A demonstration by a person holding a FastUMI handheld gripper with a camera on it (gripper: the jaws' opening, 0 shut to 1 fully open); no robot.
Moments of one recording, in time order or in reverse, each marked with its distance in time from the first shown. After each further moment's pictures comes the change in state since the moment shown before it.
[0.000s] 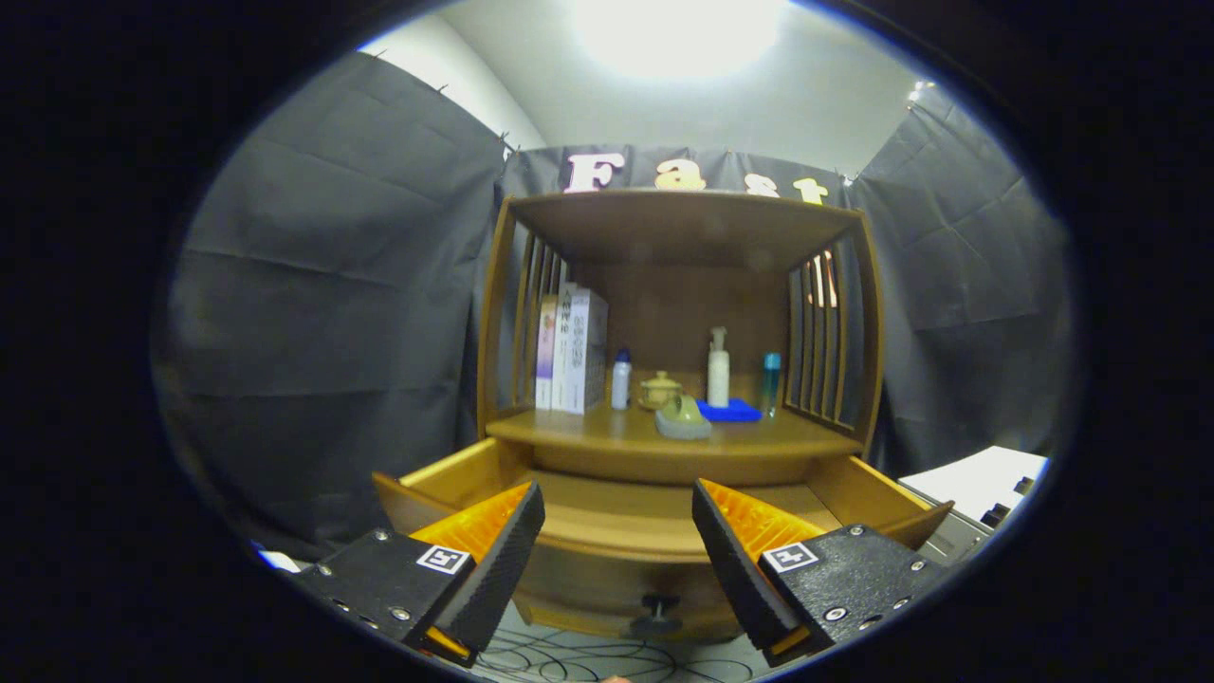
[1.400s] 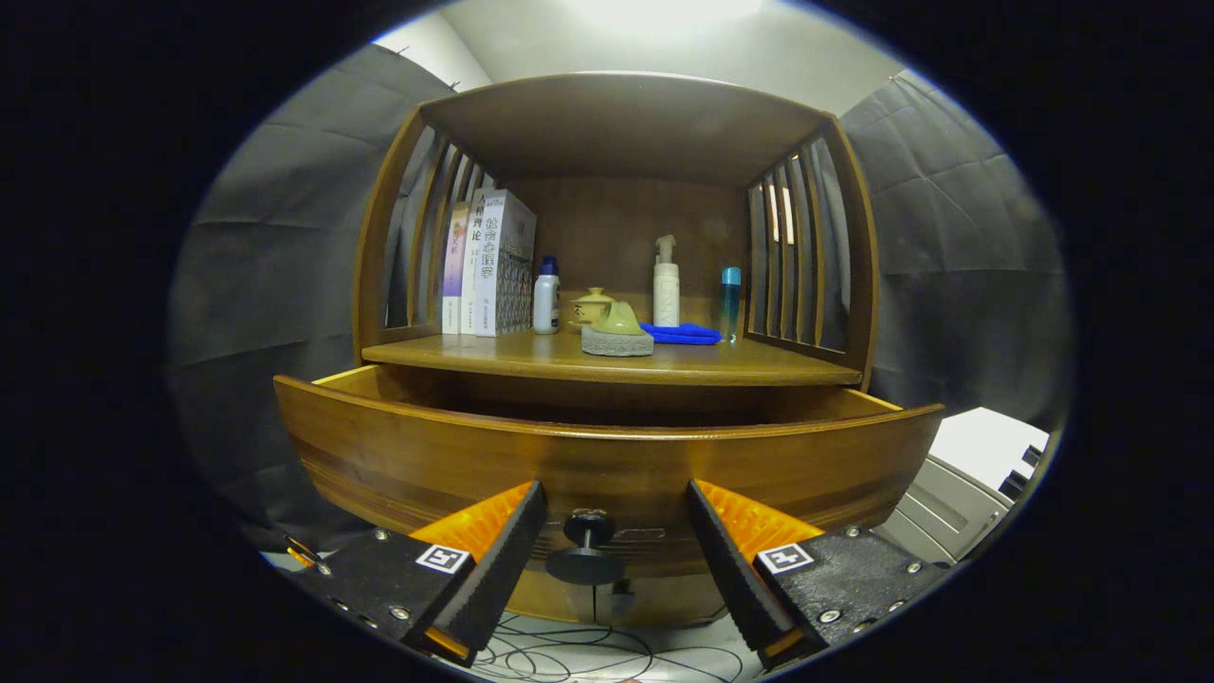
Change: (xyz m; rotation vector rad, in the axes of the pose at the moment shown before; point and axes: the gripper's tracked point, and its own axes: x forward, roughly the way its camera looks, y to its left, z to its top) arm 0.110 -0.059 -0.081 0.041 0.142 -0.122
